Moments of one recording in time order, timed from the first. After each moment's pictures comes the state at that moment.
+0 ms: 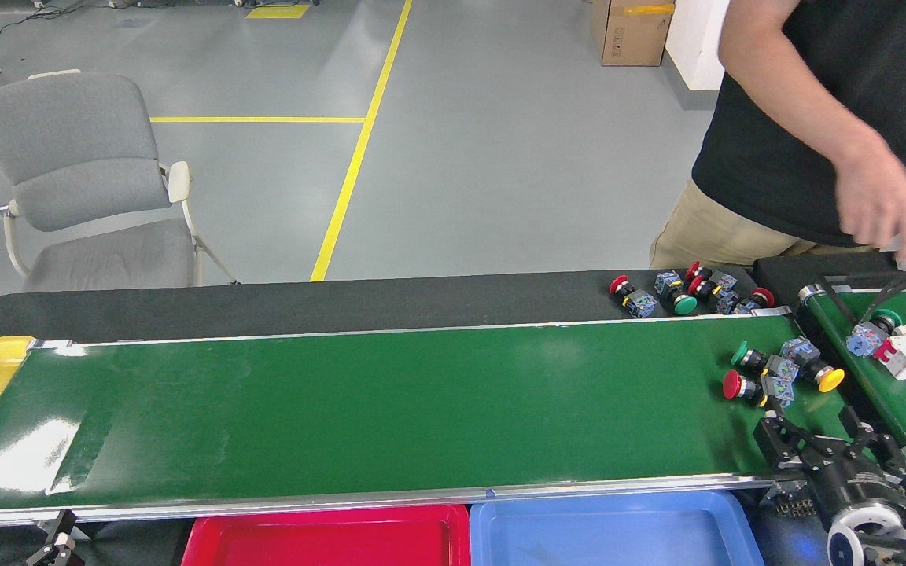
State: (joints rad) left arm 0.28 0.14 0.64 -1.63 -1.37 -0.53 -0.03; right arm -0.11 -0.21 -0.17 -1.31 1.20 -0.09 0.11
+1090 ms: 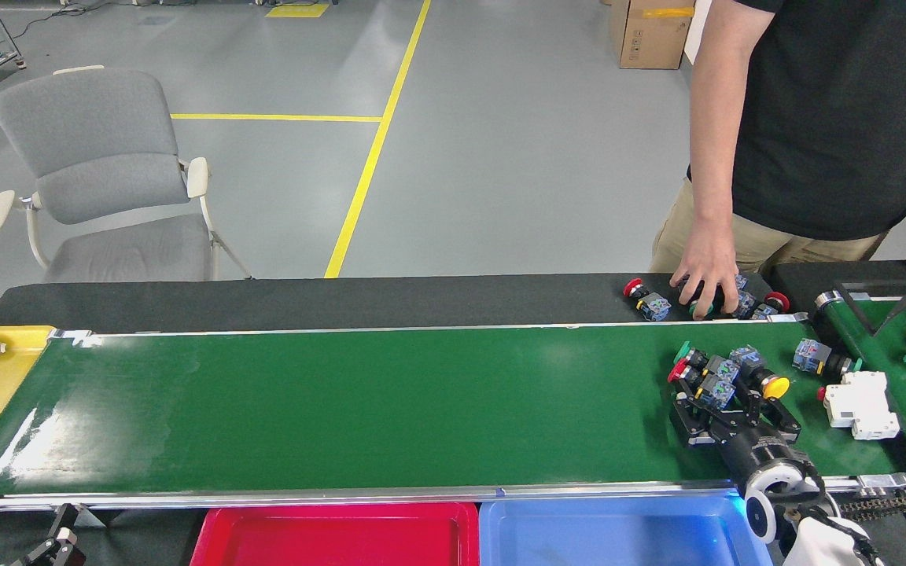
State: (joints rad) left arm 0.26 0.15 0.62 -1.61 -1.37 -0.53 -0.03; right arm -0.25 -0.19 0.04 -1.17 1.21 -0.09 0.11
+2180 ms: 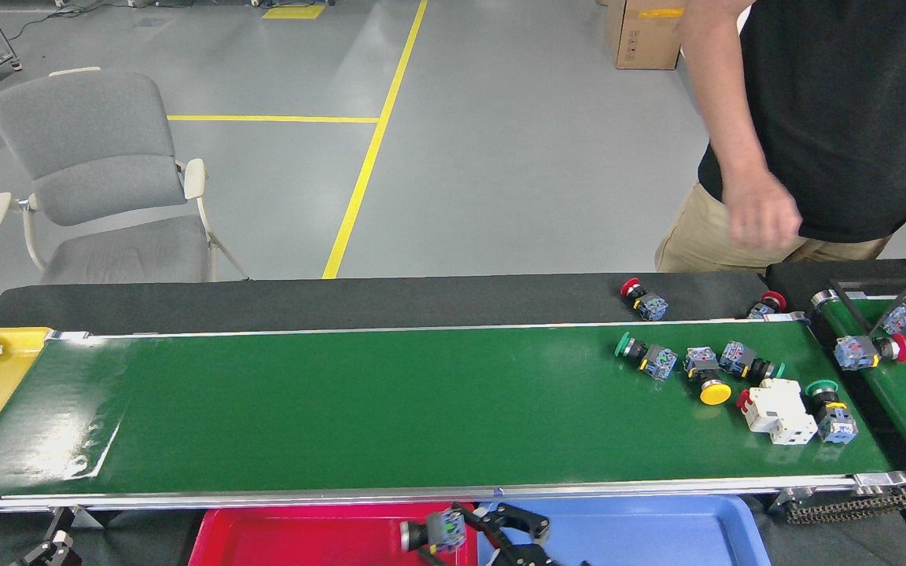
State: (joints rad) left arm 0.26 0.18 0.63 -1.58 -1.37 -0.53 -0.03; right arm 0.02 -0.05 0.58 -1.62 1.34 -0.37 0.10
